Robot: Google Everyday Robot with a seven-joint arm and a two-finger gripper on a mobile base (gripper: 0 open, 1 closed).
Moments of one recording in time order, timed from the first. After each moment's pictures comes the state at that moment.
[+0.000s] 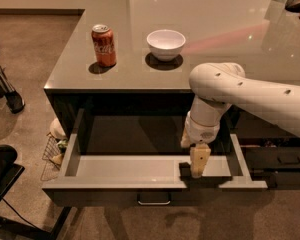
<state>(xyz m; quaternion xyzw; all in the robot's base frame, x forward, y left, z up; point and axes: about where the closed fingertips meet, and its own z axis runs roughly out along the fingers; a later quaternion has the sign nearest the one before) 0.496 -0.140 0.666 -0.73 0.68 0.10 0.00</state>
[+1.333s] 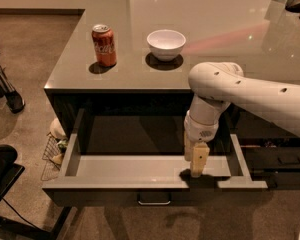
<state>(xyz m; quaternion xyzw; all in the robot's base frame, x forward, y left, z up) 0.503 -0.138 0.662 -0.73 0.68 0.11 0.00</state>
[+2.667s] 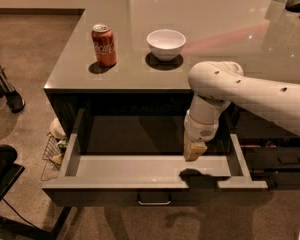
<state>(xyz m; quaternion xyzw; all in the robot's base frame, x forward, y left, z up) 0.502 -0.138 0.664 -0.73 0.68 0.11 0.00</state>
